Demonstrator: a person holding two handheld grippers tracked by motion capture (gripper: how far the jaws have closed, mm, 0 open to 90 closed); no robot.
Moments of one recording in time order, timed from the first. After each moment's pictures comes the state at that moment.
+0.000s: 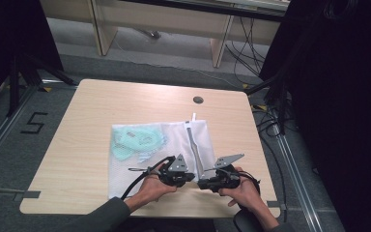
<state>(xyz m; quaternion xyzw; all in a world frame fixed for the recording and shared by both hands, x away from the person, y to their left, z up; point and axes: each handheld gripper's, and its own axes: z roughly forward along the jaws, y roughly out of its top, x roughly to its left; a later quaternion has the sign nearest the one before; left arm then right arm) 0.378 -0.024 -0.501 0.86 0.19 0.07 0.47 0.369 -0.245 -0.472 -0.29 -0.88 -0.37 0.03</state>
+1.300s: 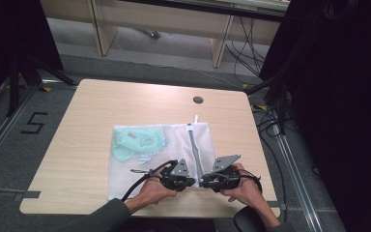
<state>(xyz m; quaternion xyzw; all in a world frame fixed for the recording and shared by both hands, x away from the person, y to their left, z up) 0.372 -0.028 -0.507 0.87 0.17 0.05 0.46 0.373 -0.244 -0.471 -0.20 -0.92 -0.33 -0.04</state>
